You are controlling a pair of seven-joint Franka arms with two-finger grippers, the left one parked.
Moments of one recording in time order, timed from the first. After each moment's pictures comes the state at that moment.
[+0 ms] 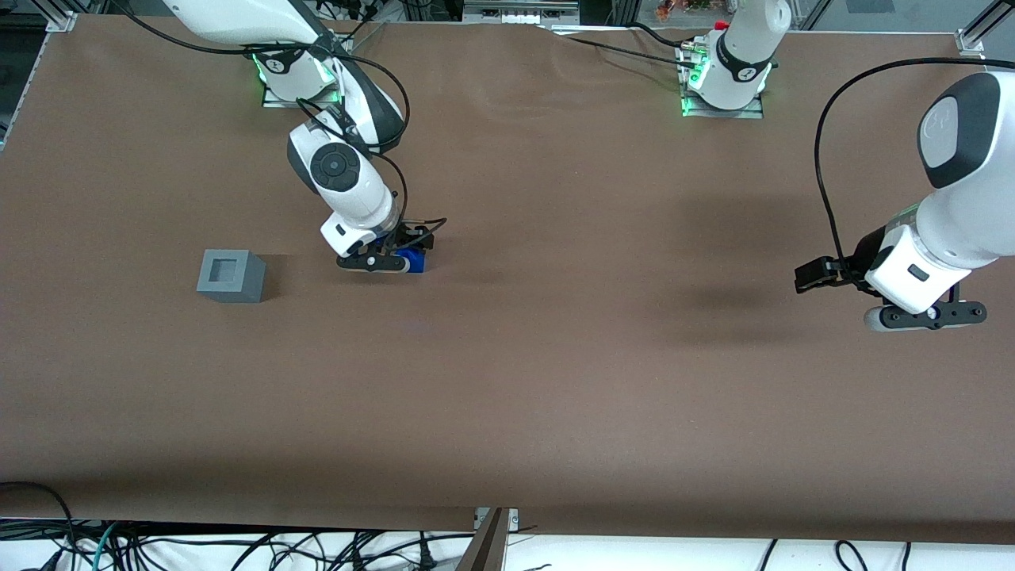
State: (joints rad) arm 0.18 0.40 0.37 -2.13 -0.13 2.49 0.69
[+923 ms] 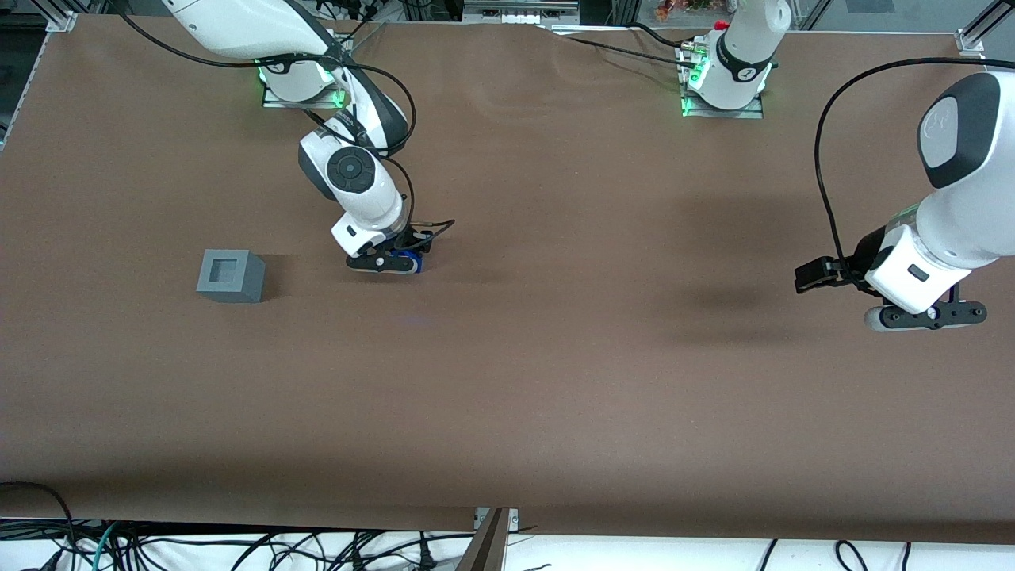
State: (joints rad) arm 0.19 0.44 0.37 -2.13 -0.23 2.53 0.78
